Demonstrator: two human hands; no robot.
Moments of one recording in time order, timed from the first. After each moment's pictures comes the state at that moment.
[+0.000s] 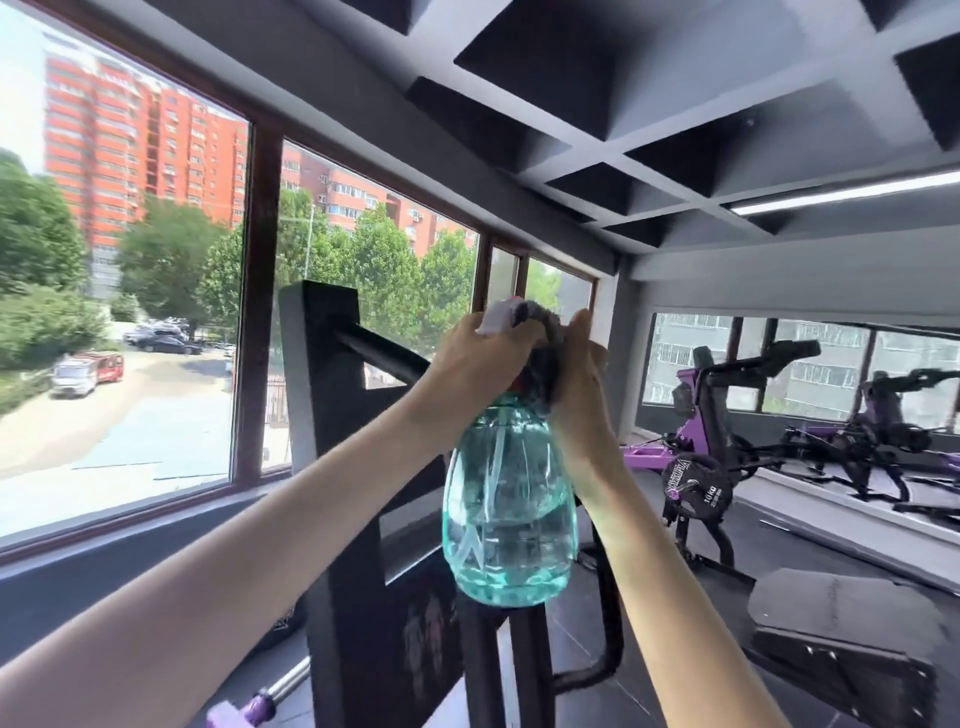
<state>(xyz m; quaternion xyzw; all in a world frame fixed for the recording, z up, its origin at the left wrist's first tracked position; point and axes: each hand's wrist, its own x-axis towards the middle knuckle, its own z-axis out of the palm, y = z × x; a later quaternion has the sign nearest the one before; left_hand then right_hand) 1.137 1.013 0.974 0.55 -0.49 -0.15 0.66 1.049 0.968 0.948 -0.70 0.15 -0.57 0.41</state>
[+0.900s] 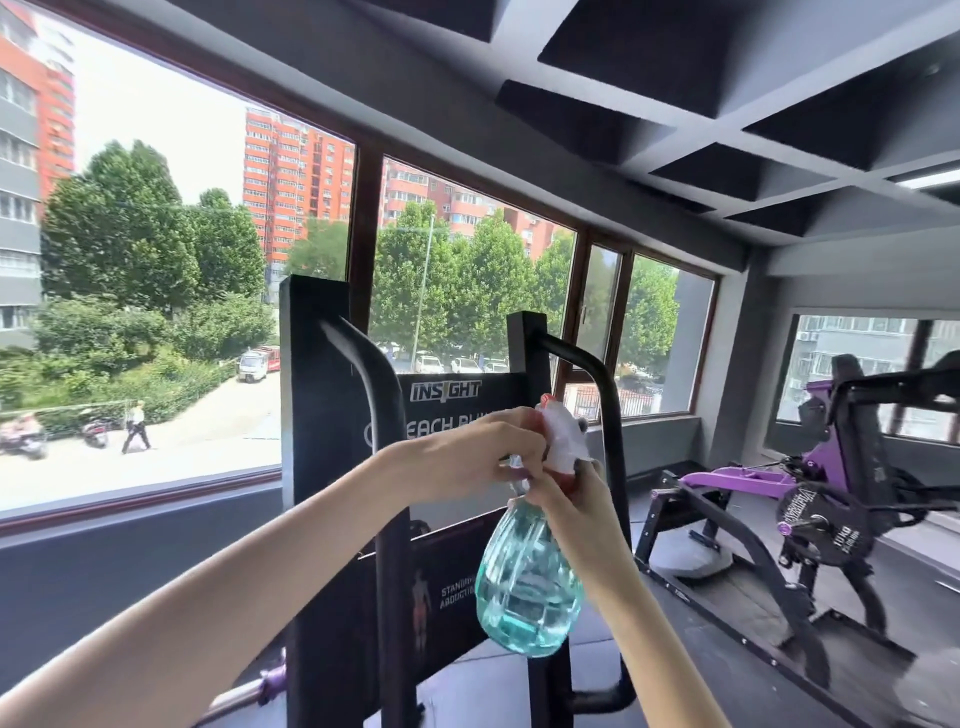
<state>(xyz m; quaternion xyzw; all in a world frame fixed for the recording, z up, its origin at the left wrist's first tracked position) 1.085 0.939 0.915 0.55 -0.58 -0.37 0.48 0.968 0.865 0.861 -0.75 0.11 -0.41 0.51</state>
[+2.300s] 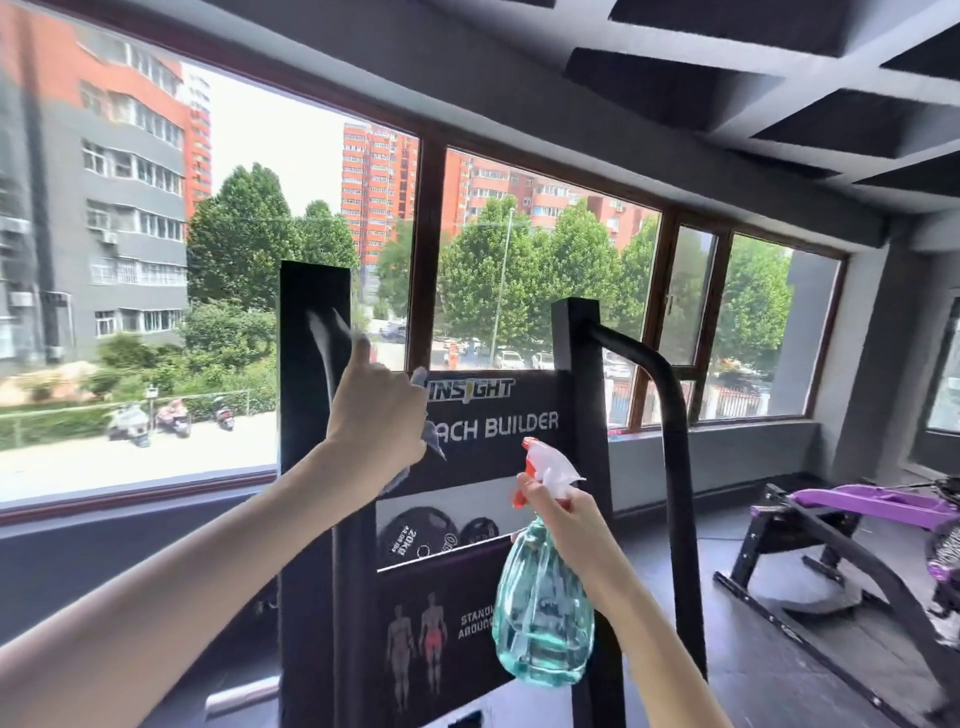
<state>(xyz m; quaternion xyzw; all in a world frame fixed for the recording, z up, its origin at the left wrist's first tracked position) 1.137 0.929 0.925 0.90 -0.27 0.31 -0.16 1.043 0.757 0.830 -0.81 0.14 -0.25 0.51</state>
